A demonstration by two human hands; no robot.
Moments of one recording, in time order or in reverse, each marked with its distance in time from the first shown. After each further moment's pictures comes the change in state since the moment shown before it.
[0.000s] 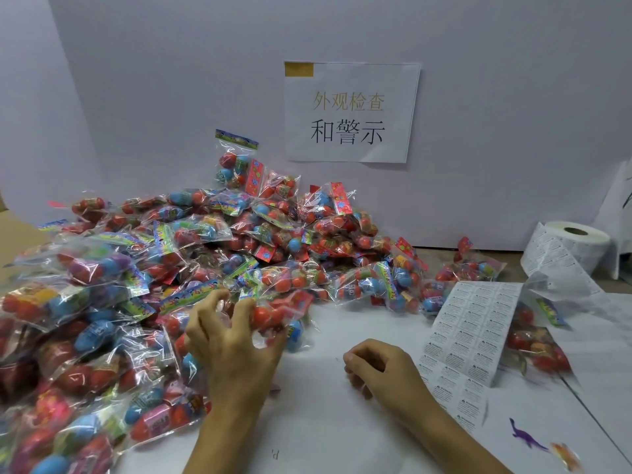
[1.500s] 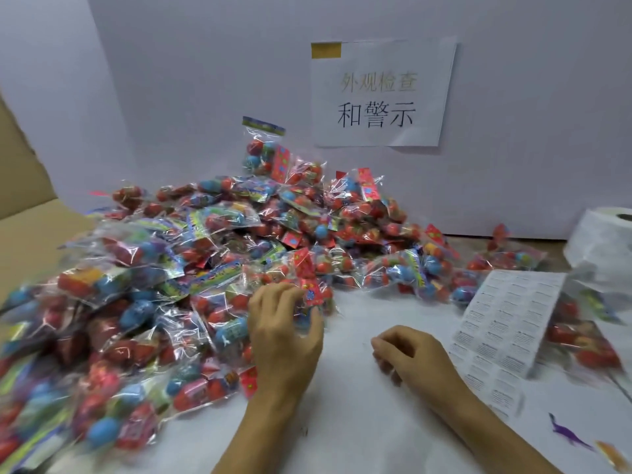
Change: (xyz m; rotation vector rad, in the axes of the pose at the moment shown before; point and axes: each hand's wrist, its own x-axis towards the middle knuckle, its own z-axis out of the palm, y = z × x) left_hand -0.007 0.015 0.000 -0.250 -0.092 -0.002; right_hand 0.004 0.002 -0.001 0.023 0.001 -0.037
